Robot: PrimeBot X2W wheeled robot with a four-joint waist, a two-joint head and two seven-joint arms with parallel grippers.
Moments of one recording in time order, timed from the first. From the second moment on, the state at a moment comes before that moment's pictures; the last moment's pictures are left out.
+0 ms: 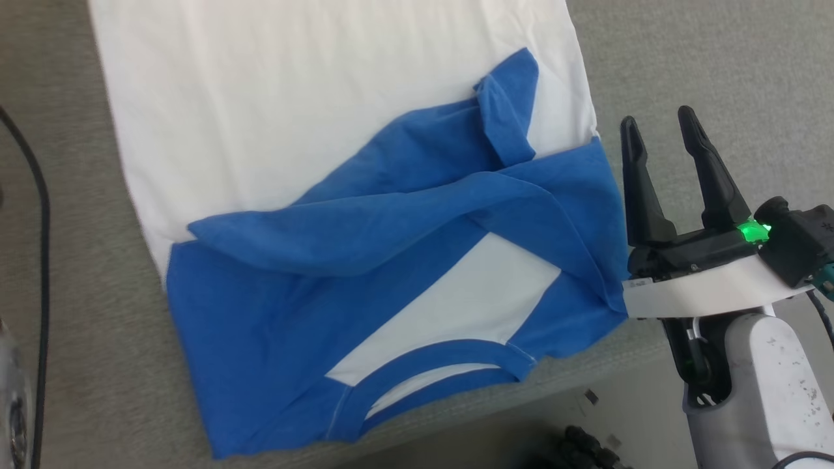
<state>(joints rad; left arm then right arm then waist) -1.17 0.46 -0.07 0.37 -0.34 -0.06 0.61 -0.30 -0.05 0.07 -0.05 0.26 0.13 -0.17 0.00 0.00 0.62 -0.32</state>
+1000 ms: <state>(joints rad) -1.20 0.57 -0.14 0.28 -0.17 0.12 0.75 -0.43 -0.05 0.12 0.00 0.29 0.13 -0.19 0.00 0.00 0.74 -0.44</state>
